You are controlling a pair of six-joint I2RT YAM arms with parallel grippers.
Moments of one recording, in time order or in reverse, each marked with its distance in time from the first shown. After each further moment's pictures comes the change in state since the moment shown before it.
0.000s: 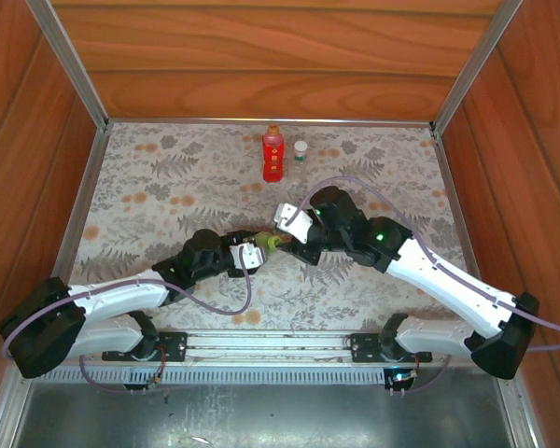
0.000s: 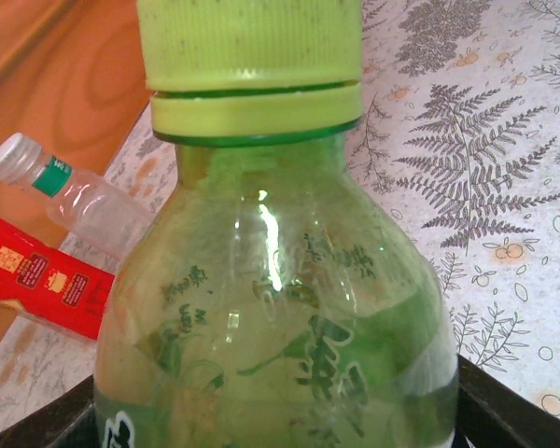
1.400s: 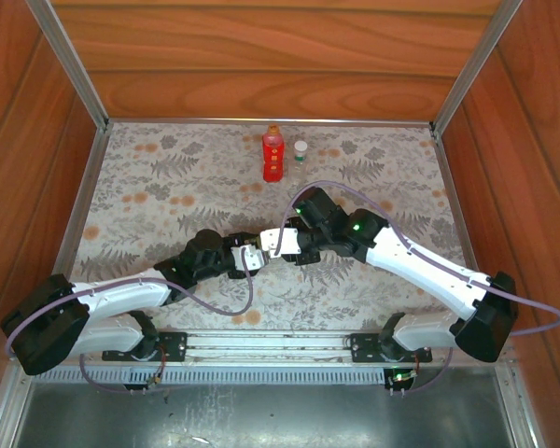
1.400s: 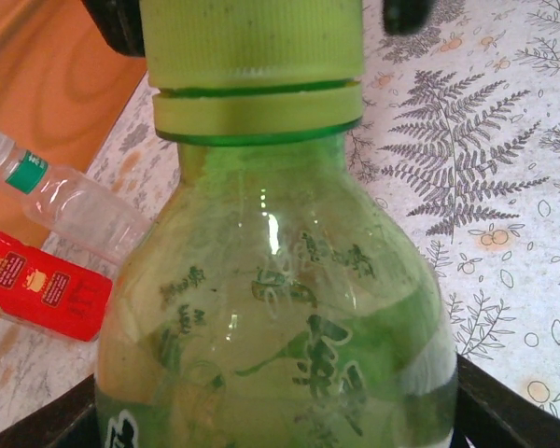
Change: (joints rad) left arm -0.002 0.026 0.002 -0.009 0.011 0.002; right arm 0.013 0.148 0.037 -0.077 0.018 -0.464
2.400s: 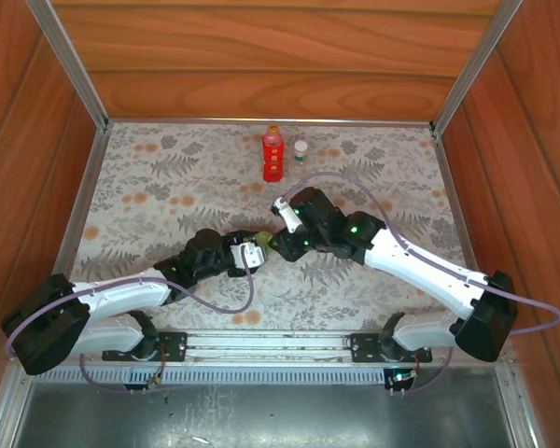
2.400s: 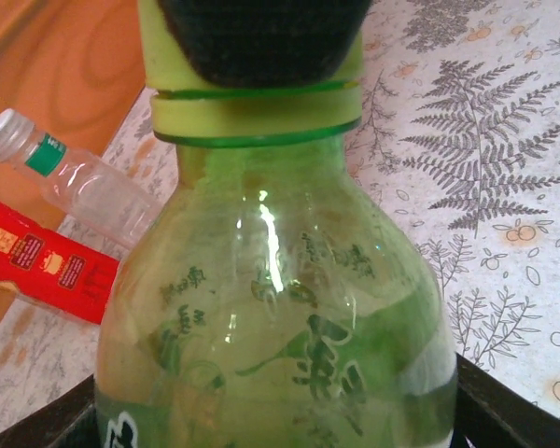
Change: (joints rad) left arm 0.003 0.003 0.002 0.002 -0.031 -0.002; right arm 0.000 -0.010 -0.040 0.100 0.072 1.124
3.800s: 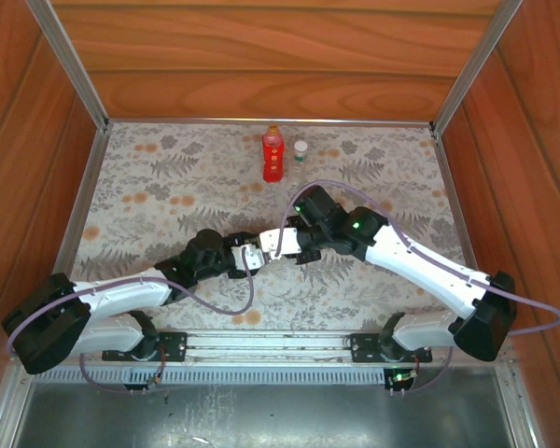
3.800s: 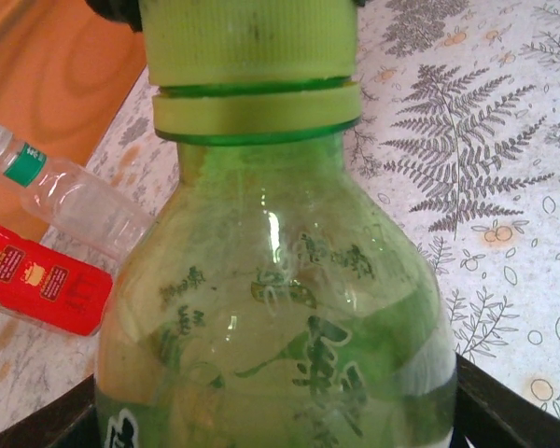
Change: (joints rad) left arm -0.003 0.005 0.002 -0.006 0.022 -0.003; right arm -0.005 0.015 0.054 -0.108 -0.068 -1.166
